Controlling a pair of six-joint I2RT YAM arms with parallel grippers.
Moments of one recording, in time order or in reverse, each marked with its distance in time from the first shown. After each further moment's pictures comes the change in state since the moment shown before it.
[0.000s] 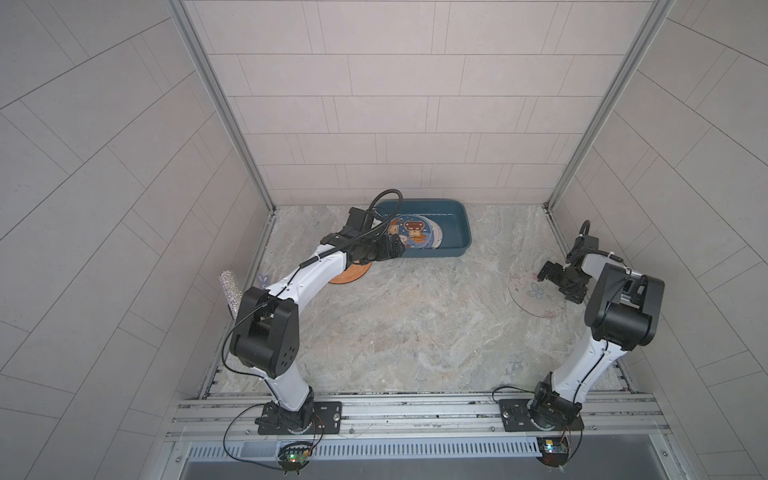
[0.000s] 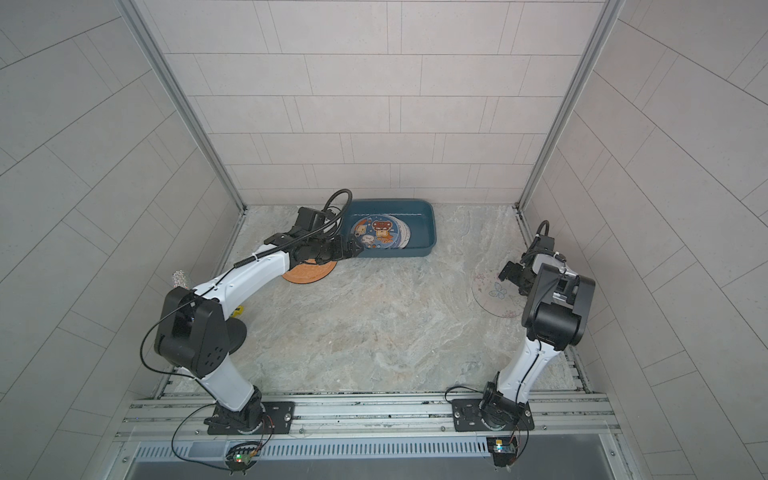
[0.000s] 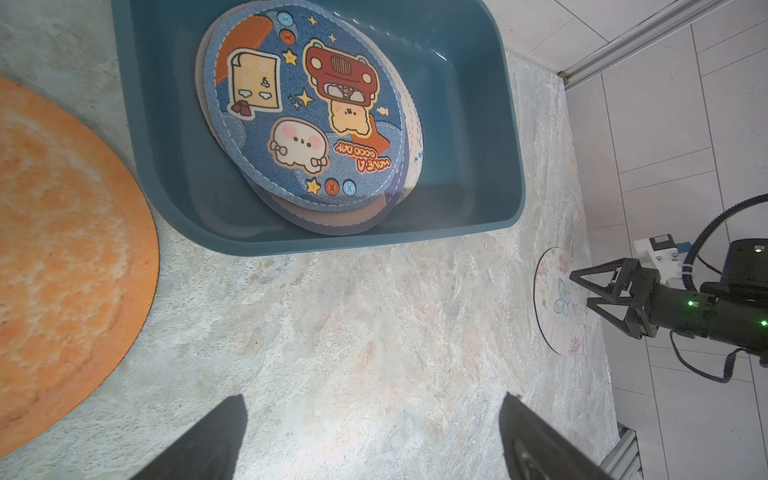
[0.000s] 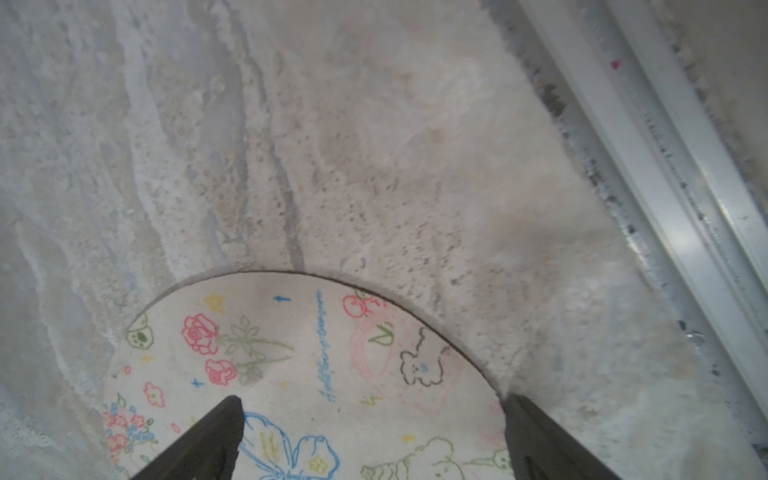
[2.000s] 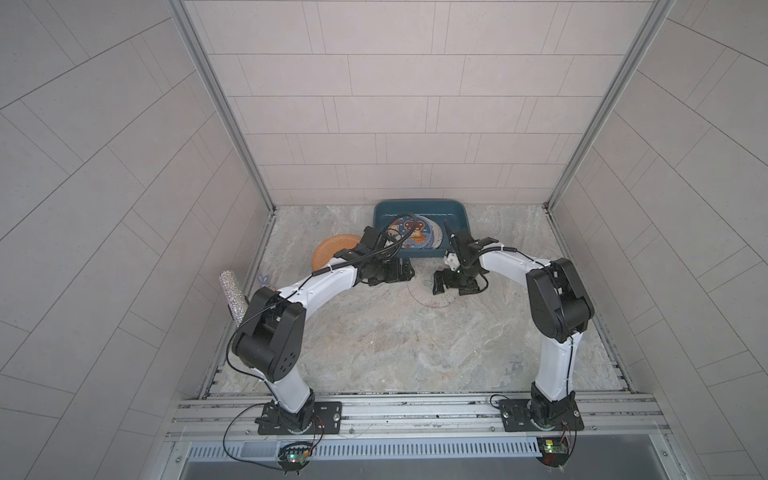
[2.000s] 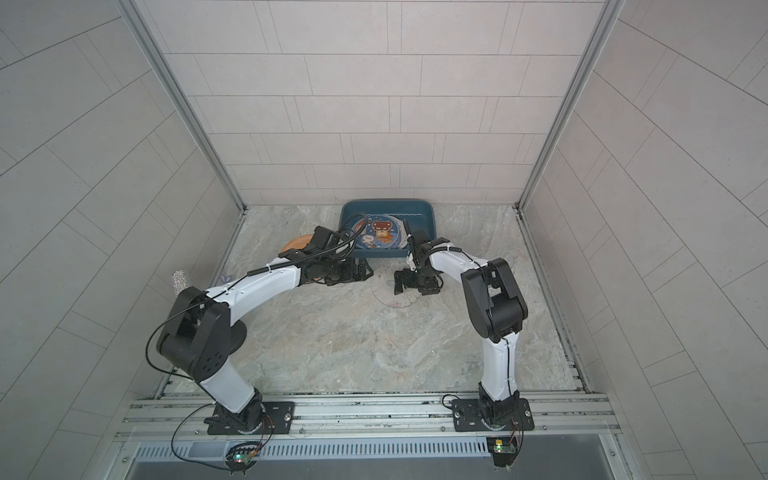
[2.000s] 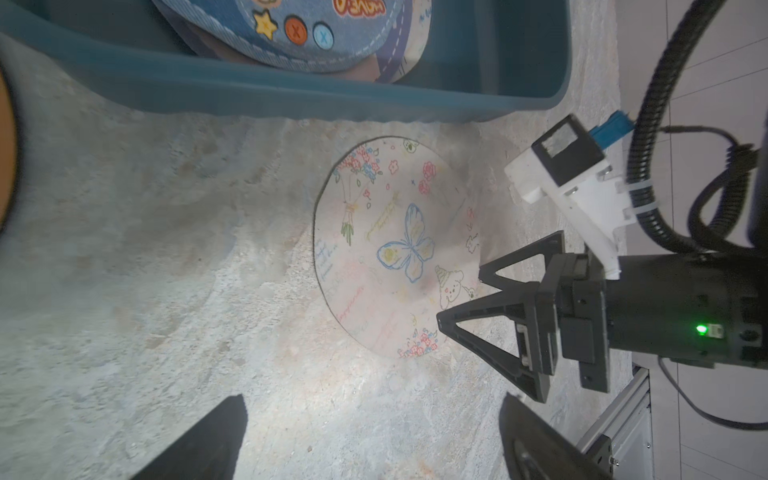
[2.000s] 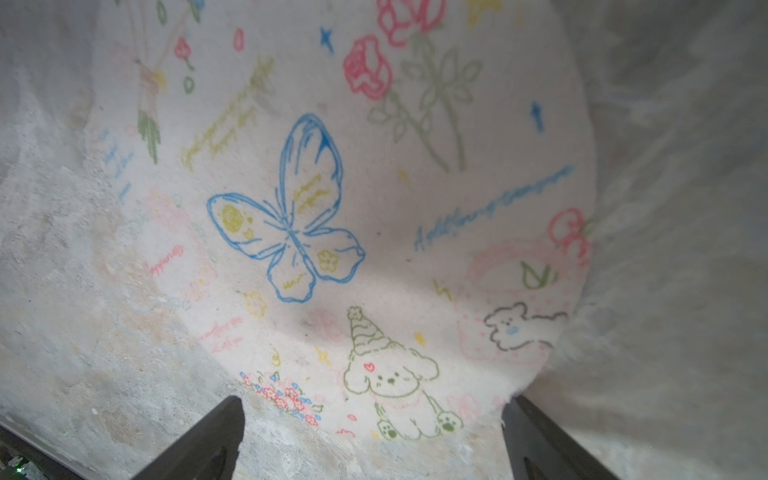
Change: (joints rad) left arm -0.120 0.006 -0.150 0.037 0.008 -0.030; right arm 0.824 0.069 0.129 -0.137 -0.196 0.049
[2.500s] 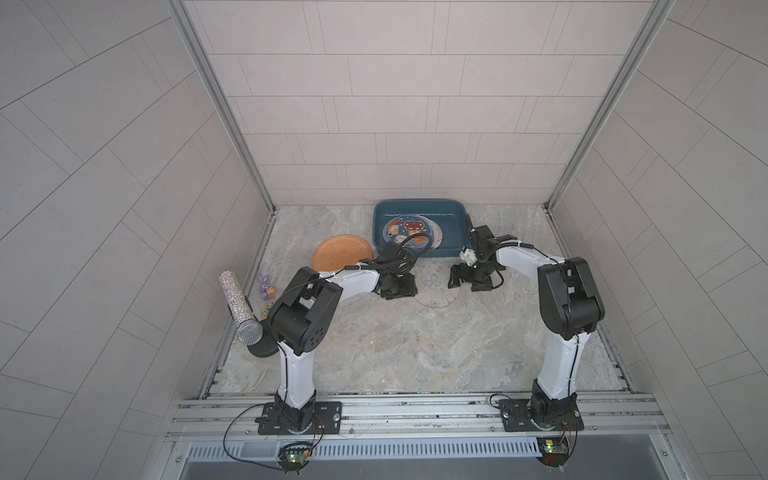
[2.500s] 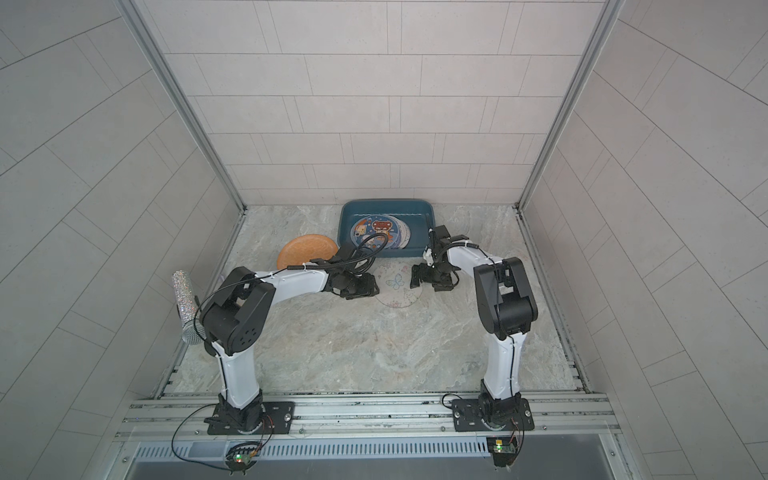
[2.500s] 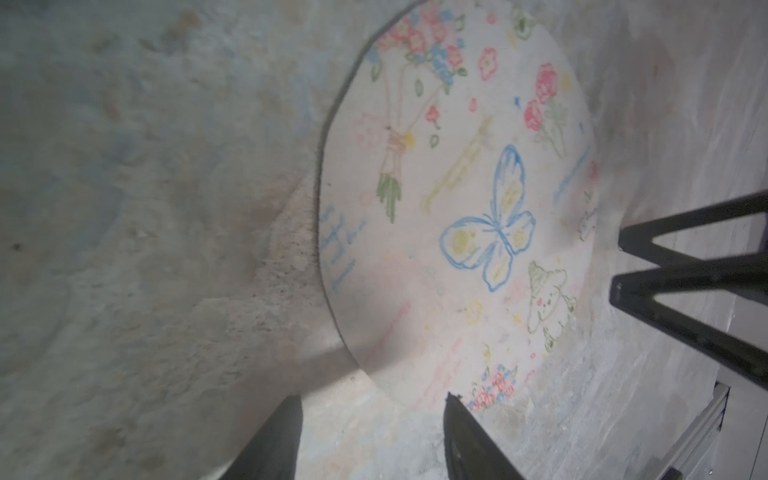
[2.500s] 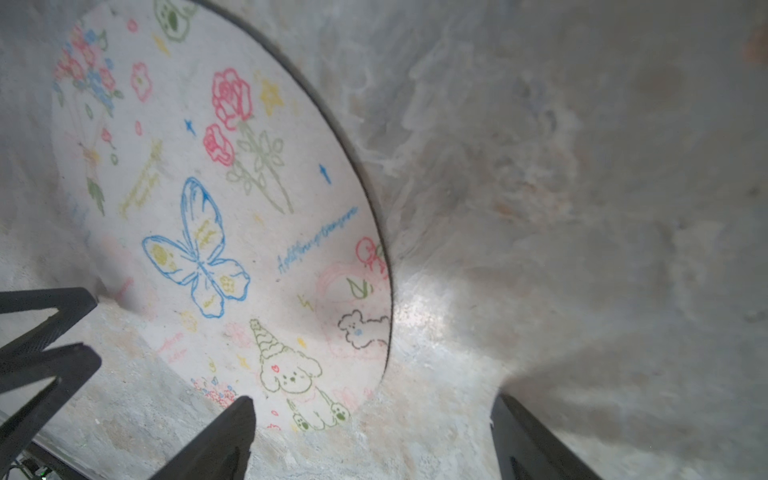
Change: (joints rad) left arm -0.059 0.241 0.018 0.093 -0.032 -0.060; right arm -0.134 -0.011 -0.019 0.008 -0.028 -0.064
